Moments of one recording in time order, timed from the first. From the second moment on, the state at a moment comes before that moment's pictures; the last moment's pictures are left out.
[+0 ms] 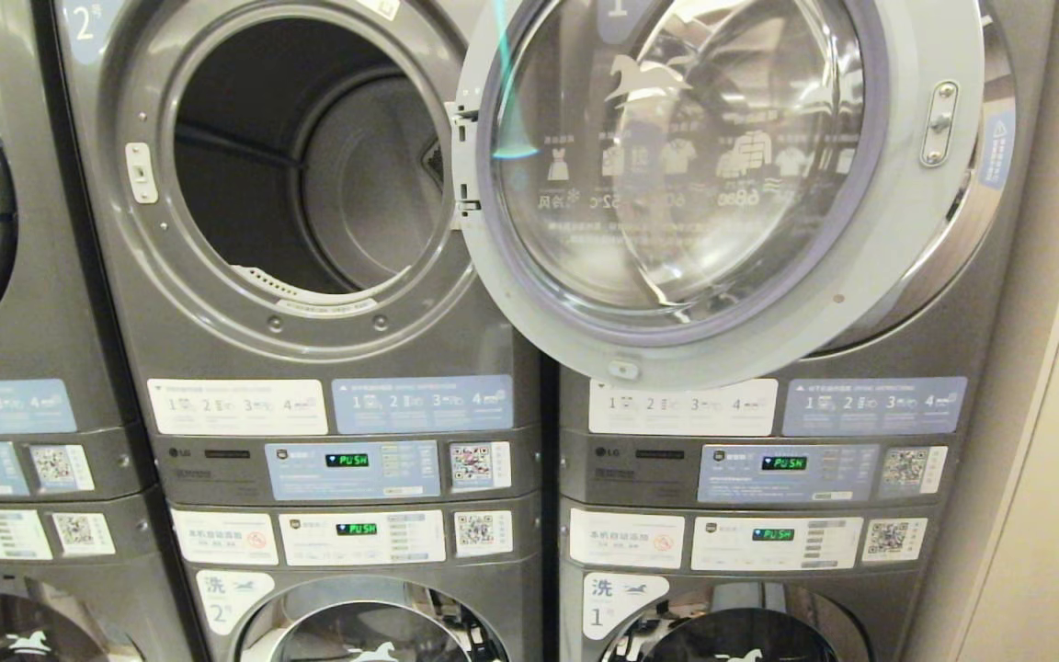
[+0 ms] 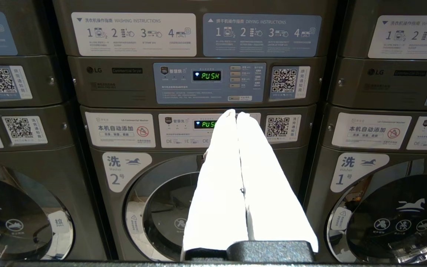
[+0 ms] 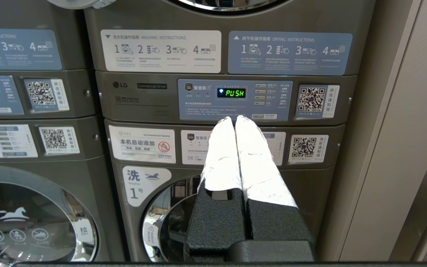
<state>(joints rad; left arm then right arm) 0.00 0.00 -0.01 0.03 0.00 0.01 0.00 0.00 0.00 0.00 0.00 0.00</state>
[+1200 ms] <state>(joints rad) 0.00 0.00 -0.01 0.03 0.00 0.01 0.00 0.00 0.00 0.00 0.00 0.00</state>
